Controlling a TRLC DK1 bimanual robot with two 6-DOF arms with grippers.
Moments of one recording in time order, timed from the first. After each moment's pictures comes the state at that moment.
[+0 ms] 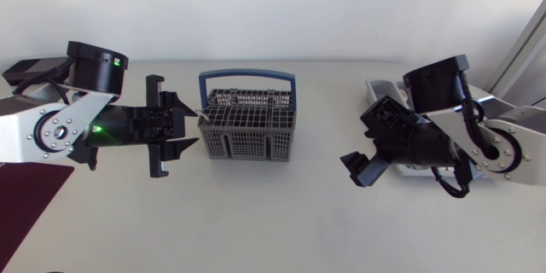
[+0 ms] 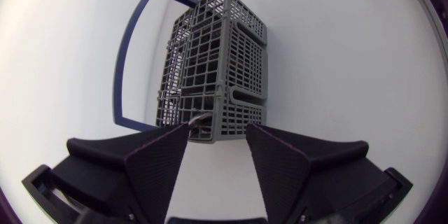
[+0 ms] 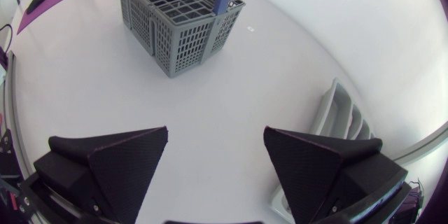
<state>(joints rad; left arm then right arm) -0.27 1.37 0.79 -0.15 0.24 1.34 0.37 1.28 0.71 -0.27 -0.03 -0.42</state>
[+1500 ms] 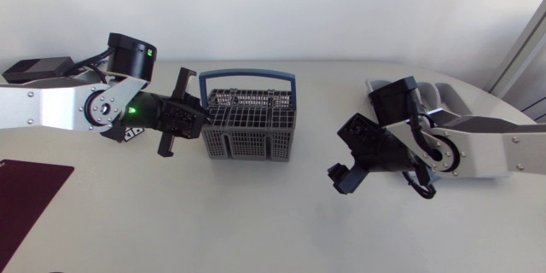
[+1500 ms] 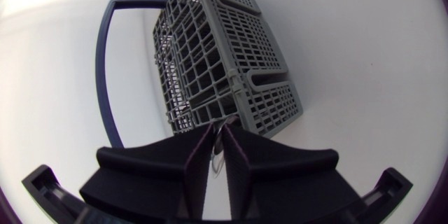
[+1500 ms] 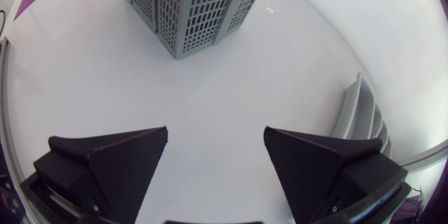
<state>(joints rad) -0.28 1.59 0.93 -0.09 0.21 1.74 0.40 1.49 0.71 -0.16 -0.01 -0.43</state>
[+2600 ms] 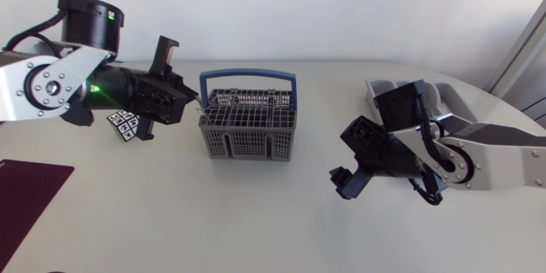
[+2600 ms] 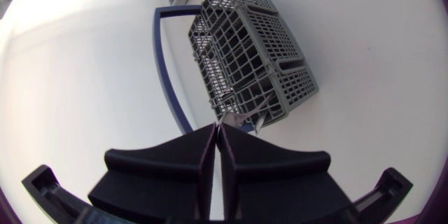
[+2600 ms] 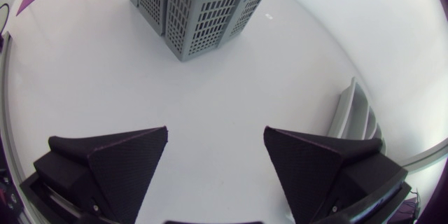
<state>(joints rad) -0.28 1.39 0.98 -0.22 0.19 1.82 0.42 1.41 0.67 -0.15 0.01 -0.44</state>
